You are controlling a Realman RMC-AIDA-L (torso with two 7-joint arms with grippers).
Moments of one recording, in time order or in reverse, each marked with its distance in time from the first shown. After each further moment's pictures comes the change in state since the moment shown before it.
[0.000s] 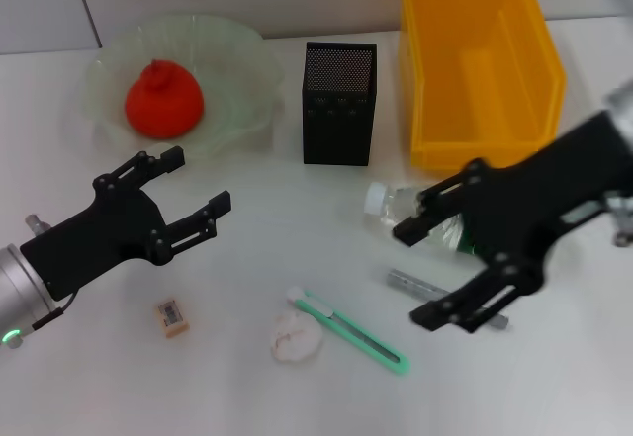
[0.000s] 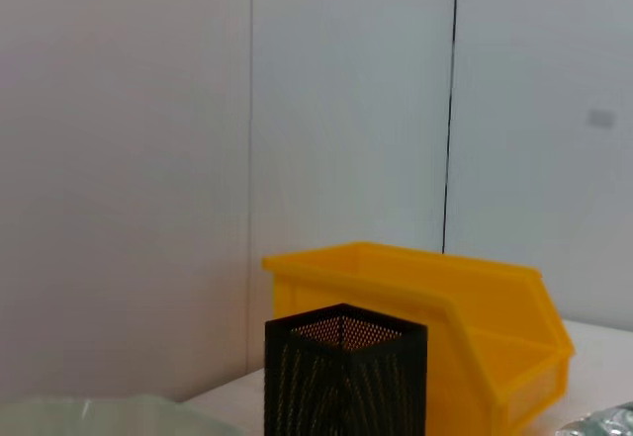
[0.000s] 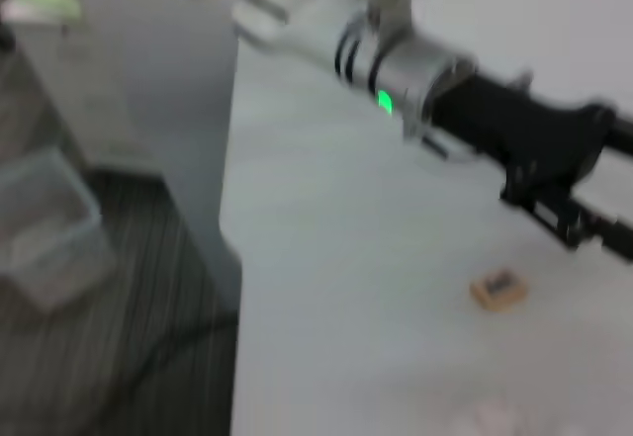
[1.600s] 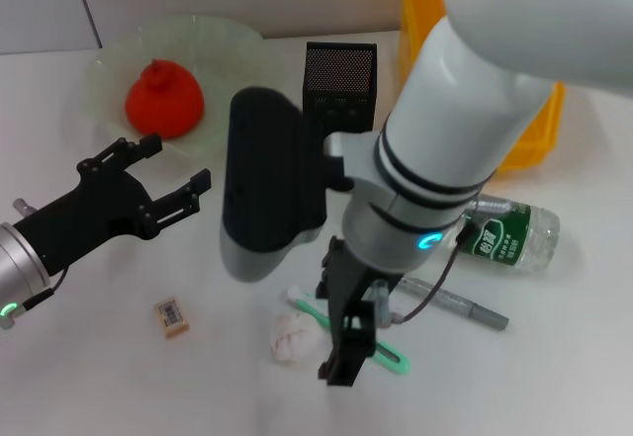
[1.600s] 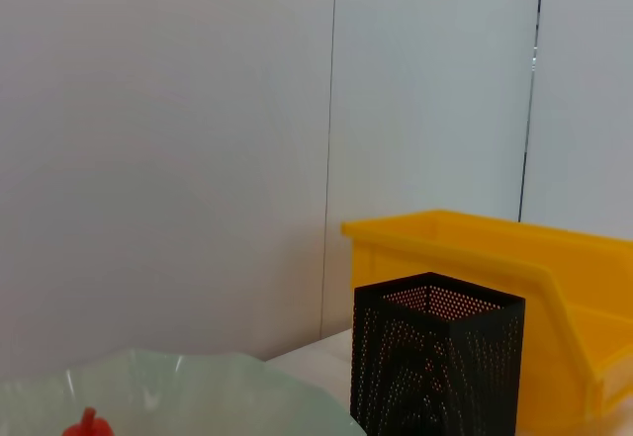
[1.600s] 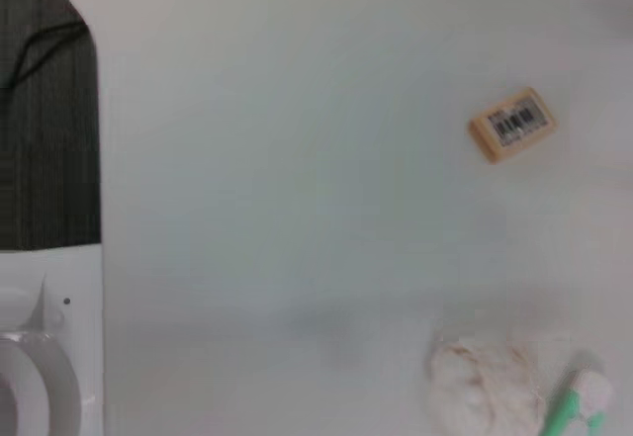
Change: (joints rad) left arm -0.026 0.001 -0.025 0.013 -0.004 -0.119 -0.043; right arm 0.256 0.014 -0.810 0.103 -0.257 0.394 0.595
